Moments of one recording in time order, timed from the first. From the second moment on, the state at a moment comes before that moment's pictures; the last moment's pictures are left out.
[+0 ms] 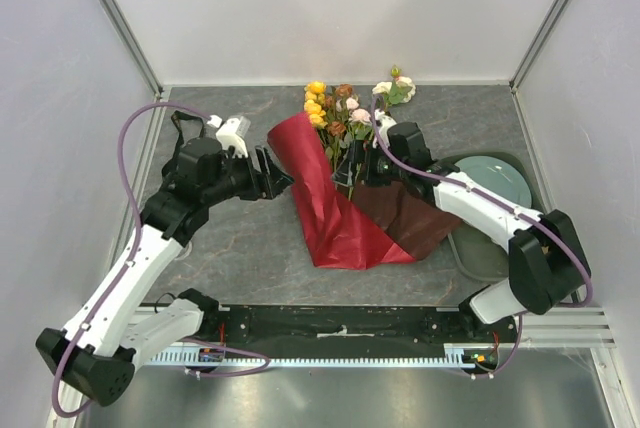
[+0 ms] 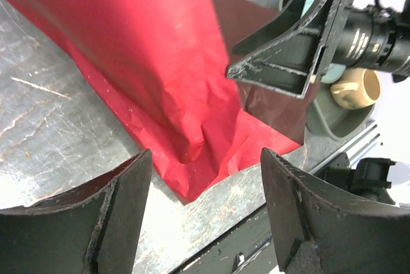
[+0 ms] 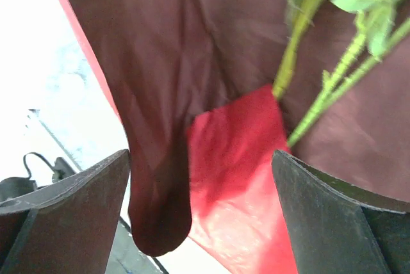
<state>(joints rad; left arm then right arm) -0.44 0.93 1.02 -0.53 0.25 -0.48 0.56 1.49 1.02 -0.08 -0.35 0.56</state>
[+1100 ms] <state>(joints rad) -0.44 0.76 1.00 -0.55 0.14 -0.49 0.93 1.71 1.25 -0.09 -0.32 0.58</state>
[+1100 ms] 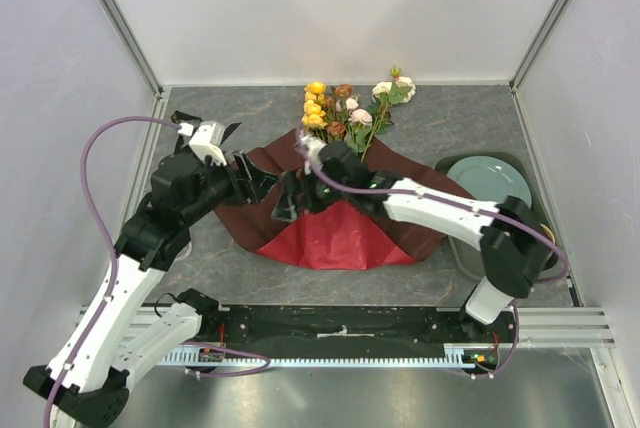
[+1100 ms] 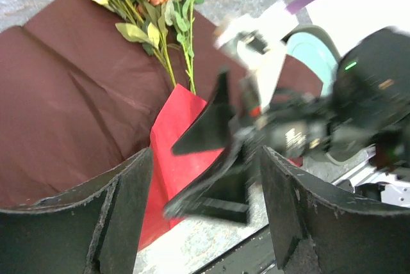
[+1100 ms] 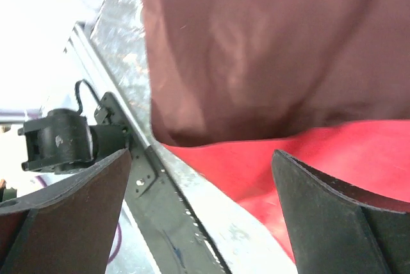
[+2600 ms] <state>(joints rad) -0.44 0.98 0.84 -0.46 0.32 -0.49 0.72 1.24 0.61 -0.07 -0.72 0.66</state>
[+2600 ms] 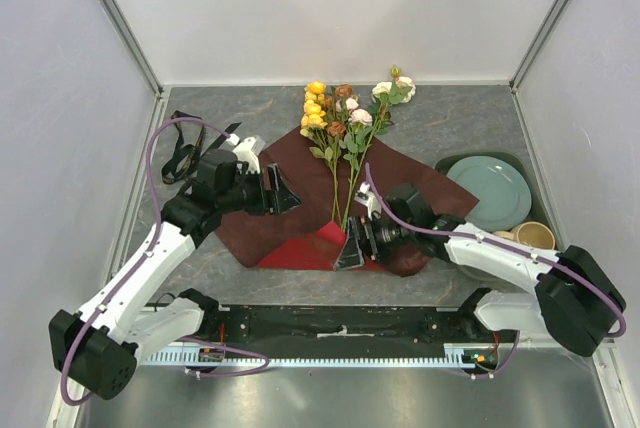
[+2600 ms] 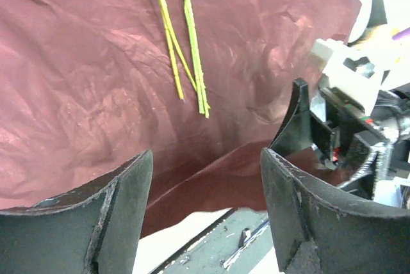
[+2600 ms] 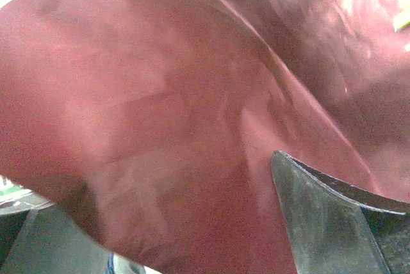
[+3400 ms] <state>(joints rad) -0.55 0.94 0.62 -0.37 0.67 -0.49 0.74 1.03 0.65 -0.34 -0.36 0.70</state>
